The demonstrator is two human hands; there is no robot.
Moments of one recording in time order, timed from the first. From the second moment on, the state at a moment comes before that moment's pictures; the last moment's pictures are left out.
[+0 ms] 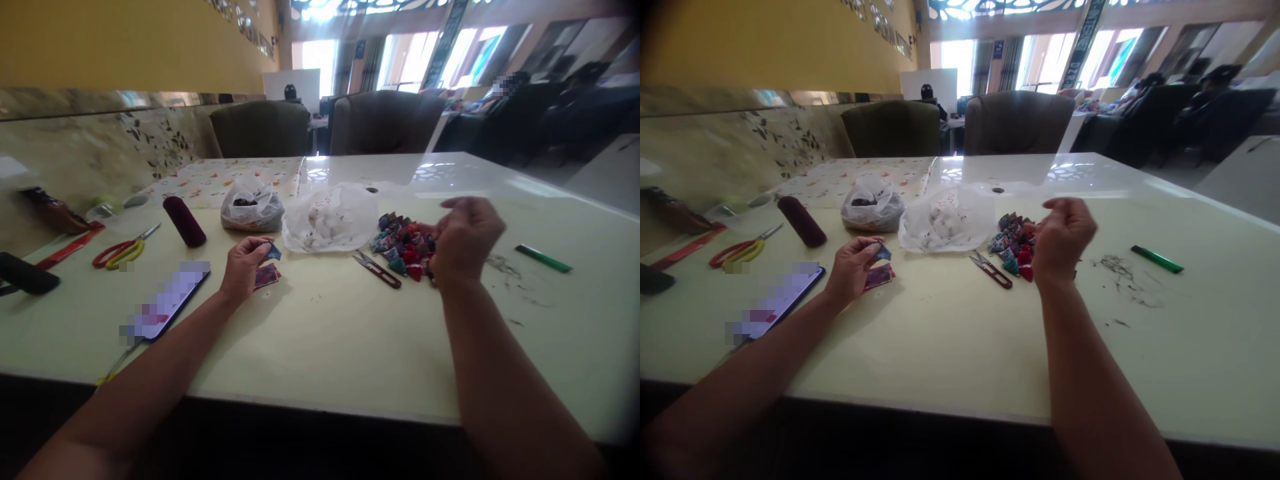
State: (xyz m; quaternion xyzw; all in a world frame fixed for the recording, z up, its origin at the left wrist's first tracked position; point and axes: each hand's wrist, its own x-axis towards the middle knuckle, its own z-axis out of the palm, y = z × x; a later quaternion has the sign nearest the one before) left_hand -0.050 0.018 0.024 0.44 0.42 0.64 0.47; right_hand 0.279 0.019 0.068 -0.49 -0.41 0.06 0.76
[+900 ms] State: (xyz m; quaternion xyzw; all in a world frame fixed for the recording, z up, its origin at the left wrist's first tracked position) left_hand -0.023 -0.019 0.024 0.48 0.37 0.49 0.63; right_hand 0.164 -0.034 0.030 -0.43 -0.79 0.11 0.42
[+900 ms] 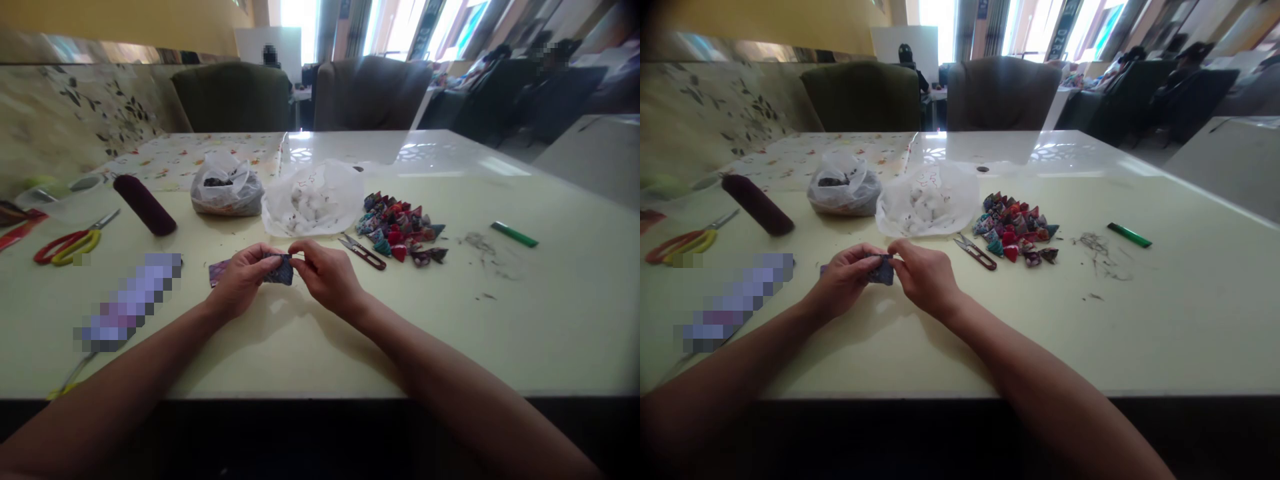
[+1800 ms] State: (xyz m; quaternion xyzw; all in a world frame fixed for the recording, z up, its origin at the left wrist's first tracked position) left_hand -0.020 -0.024 0.023 0.48 0.40 0.51 0.59; right_hand 0.157 -0.032 0.028 -0.46 -0.60 0.42 0.50
